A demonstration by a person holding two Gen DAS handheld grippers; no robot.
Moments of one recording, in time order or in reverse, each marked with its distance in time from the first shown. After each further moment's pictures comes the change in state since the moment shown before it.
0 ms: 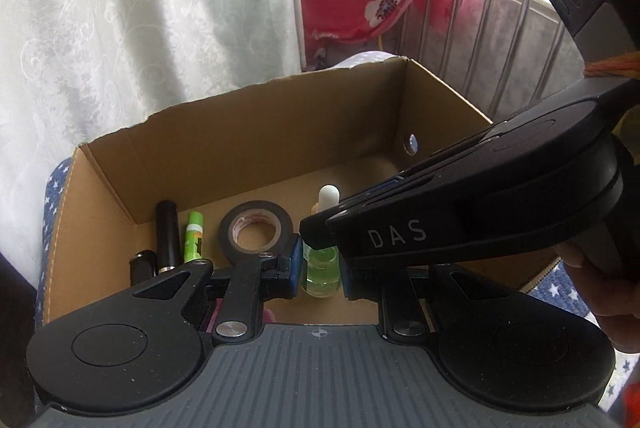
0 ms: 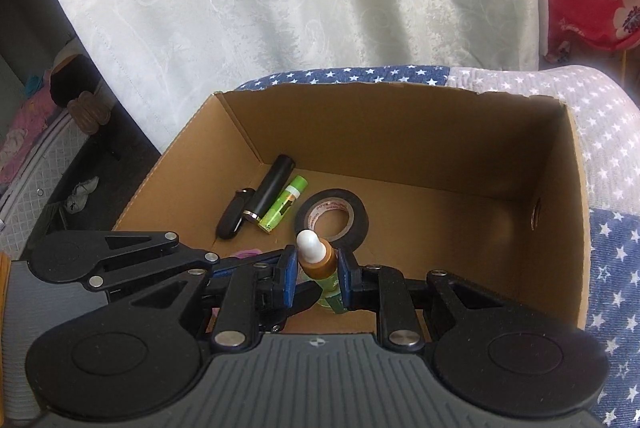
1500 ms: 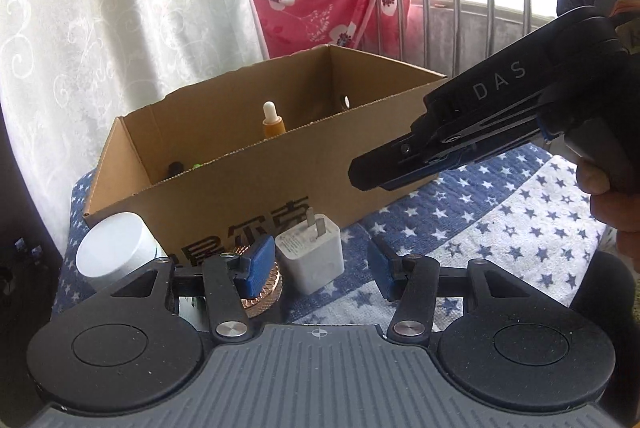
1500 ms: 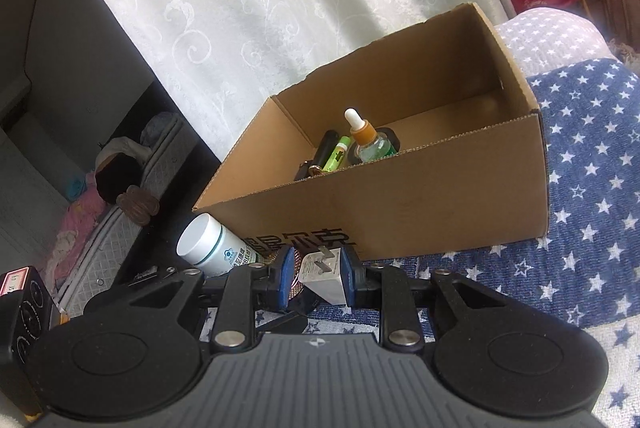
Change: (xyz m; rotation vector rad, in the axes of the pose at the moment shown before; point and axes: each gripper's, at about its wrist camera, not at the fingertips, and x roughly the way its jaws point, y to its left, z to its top) left arm -0.085 -0.047 -0.134 0.164 -0.199 0.013; right arm -0.074 0.029 -0.148 0.263 -0.260 0.161
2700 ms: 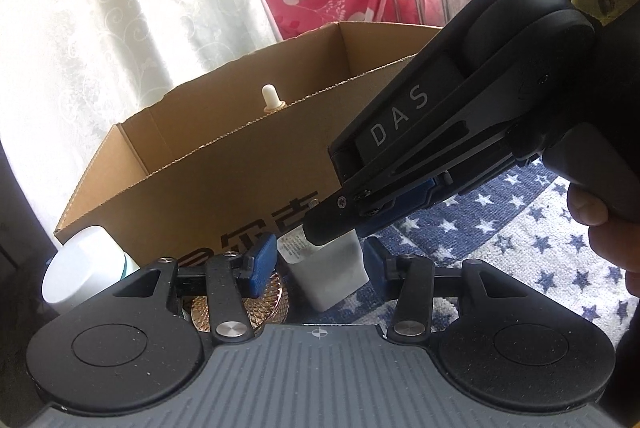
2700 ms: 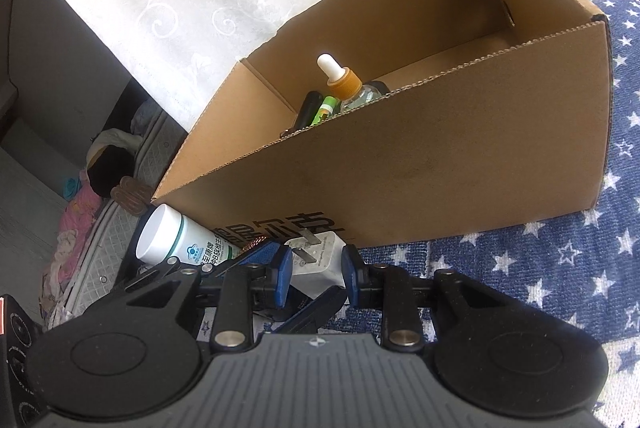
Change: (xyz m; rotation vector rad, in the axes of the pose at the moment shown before) left arm 0.033 -0.011 -0.002 0.077 0.012 0.111; right arm 0.058 -0.014 -0.007 0.065 0.087 -0.011
